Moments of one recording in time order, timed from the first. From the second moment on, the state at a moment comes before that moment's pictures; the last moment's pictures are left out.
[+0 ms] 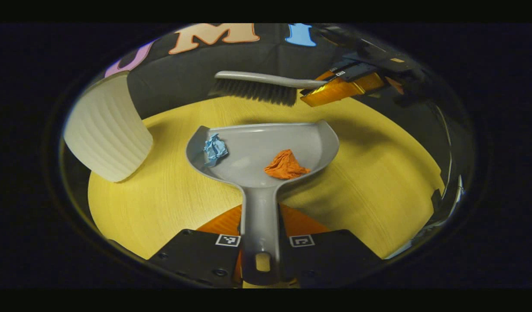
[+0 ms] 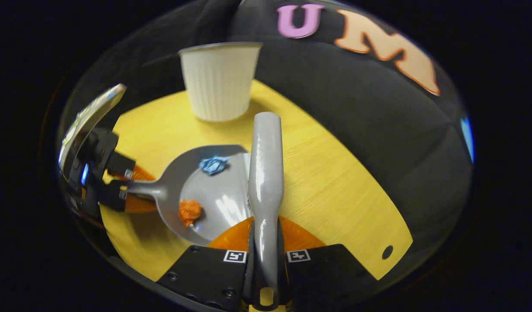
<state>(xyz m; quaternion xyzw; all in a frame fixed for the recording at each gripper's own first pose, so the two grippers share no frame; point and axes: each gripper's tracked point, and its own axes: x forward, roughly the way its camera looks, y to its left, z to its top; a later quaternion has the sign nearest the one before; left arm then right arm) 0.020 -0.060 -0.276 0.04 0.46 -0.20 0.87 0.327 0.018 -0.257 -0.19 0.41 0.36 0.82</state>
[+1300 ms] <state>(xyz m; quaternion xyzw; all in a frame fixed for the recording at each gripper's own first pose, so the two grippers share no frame) 0.063 -0.047 -0.318 0.38 0.36 0.04 0.85 0.162 -0.049 -0.271 0.06 0.48 0.23 0.85</state>
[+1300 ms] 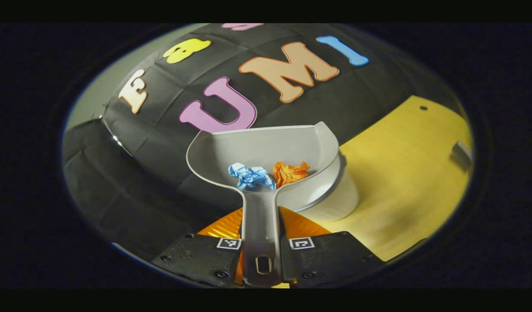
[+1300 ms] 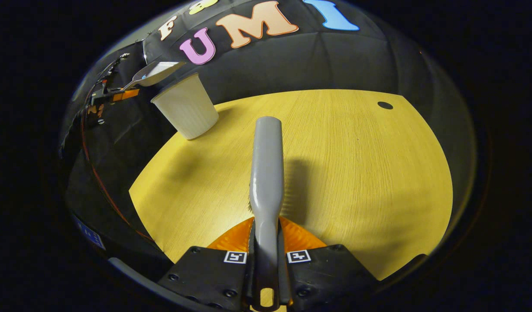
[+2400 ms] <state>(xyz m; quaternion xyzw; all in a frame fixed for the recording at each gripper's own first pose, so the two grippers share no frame) 0.001 -0.274 -0.349 0.20 0.35 -0.05 0.92 0.155 -0.042 -0.271 0.08 0.46 0.23 0.85</state>
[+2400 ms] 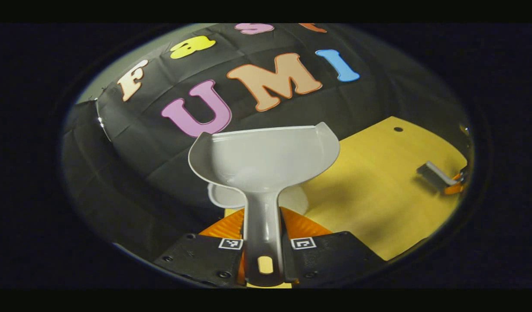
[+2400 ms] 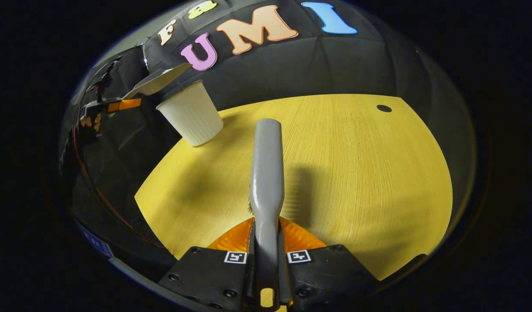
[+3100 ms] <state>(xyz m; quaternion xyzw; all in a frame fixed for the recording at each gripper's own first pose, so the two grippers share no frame) -0.145 -0.413 -0.502 0.06 0.46 -0.12 0.88 0.150 -0.033 -0.283 0.07 0.49 0.17 0.85</state>
